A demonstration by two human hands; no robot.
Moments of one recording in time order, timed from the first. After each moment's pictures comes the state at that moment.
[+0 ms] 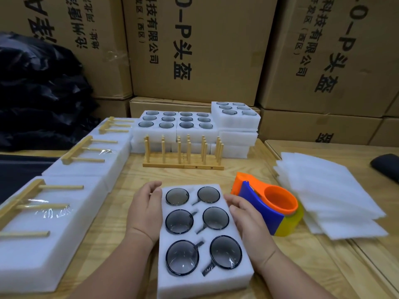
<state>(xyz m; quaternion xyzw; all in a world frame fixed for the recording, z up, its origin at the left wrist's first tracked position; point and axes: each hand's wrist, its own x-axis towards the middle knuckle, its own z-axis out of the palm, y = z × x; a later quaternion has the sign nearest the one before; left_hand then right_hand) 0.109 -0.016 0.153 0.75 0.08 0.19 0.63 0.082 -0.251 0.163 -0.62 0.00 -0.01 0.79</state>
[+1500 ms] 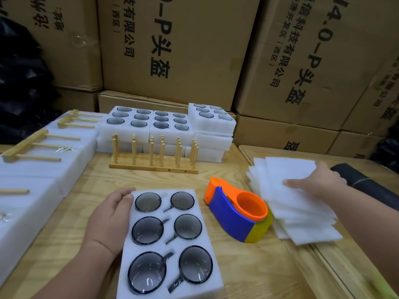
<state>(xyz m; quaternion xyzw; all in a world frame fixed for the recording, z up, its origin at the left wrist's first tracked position) 0.114 -0.016 0.148 0.75 0.08 0.17 0.63 0.158 -0.470 0.283 -0.92 0.35 -0.08 0.18</state>
